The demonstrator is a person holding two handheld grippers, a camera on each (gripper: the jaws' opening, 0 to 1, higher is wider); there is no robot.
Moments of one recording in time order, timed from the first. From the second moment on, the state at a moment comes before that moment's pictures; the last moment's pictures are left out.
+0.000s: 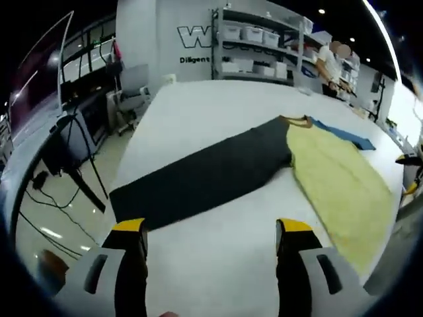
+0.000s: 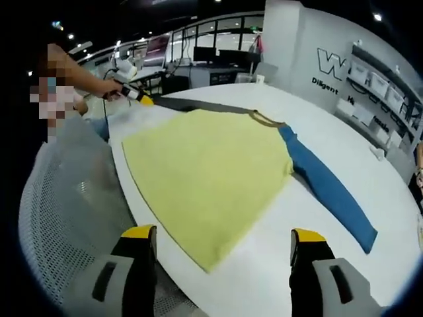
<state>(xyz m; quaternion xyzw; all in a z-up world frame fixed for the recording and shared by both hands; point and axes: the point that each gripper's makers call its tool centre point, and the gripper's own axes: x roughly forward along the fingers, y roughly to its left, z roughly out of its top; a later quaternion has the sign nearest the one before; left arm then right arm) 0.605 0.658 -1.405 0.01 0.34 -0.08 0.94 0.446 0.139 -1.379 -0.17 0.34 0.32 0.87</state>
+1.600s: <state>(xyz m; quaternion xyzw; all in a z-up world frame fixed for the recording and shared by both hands) 0.616 0.724 -1.426 0.03 0.36 -0.02 0.93 0.433 0.132 -1.381 -0.18 0.38 0.29 0.86</state>
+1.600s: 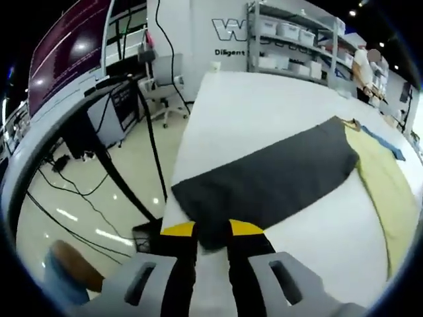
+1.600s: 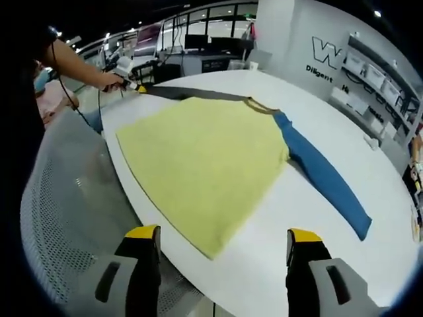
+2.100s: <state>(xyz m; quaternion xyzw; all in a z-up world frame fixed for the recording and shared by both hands) 0.644 0.715 -1.390 0.05 0.33 -0.04 0.94 0.425 0.125 -1.381 -0.17 0.38 0.28 0.87</state>
